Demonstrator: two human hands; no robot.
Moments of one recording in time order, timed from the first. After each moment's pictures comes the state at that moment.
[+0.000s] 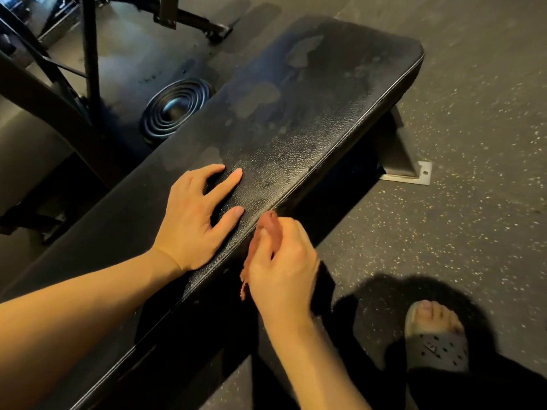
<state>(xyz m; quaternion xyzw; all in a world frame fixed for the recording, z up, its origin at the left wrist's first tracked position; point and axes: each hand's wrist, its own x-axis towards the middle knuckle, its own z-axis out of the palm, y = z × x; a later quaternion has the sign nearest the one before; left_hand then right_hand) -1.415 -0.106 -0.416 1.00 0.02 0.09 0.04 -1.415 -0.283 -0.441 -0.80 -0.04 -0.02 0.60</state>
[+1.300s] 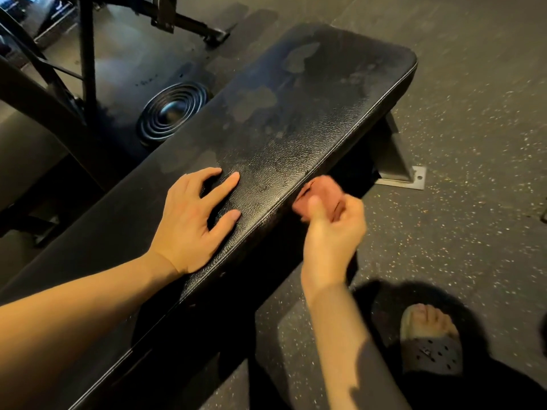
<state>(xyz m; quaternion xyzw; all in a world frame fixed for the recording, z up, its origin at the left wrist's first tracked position) -1.415 -0.107 -0.415 1.00 0.03 0.08 0.05 -1.343 -0.299 -0.476 -0.59 0.20 -0.01 0.78</state>
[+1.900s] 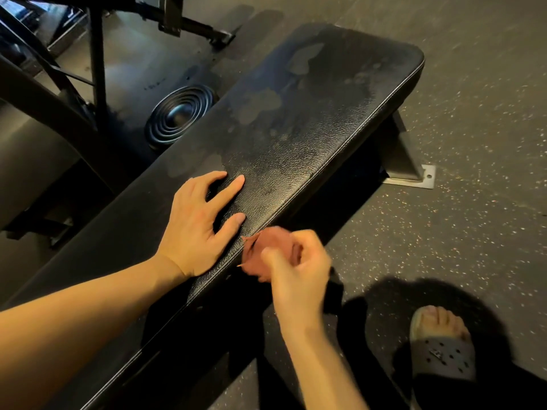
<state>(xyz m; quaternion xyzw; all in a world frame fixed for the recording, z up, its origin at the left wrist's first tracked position) -1.415 -0.107 -0.415 0.99 0.02 0.09 0.05 -1.411 -0.287 -0.460 -0.62 0.10 0.08 0.77</state>
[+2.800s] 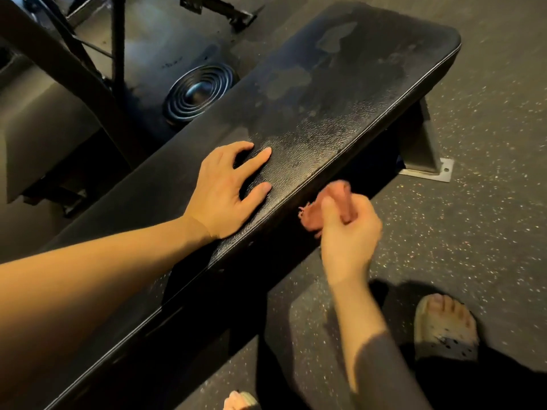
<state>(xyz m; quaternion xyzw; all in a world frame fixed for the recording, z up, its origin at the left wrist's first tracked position) -1.415 -0.105 -0.417 0.99 0.03 0.09 0.05 -1.384 -0.308 -0.474 -0.70 0.09 0.03 0.70</state>
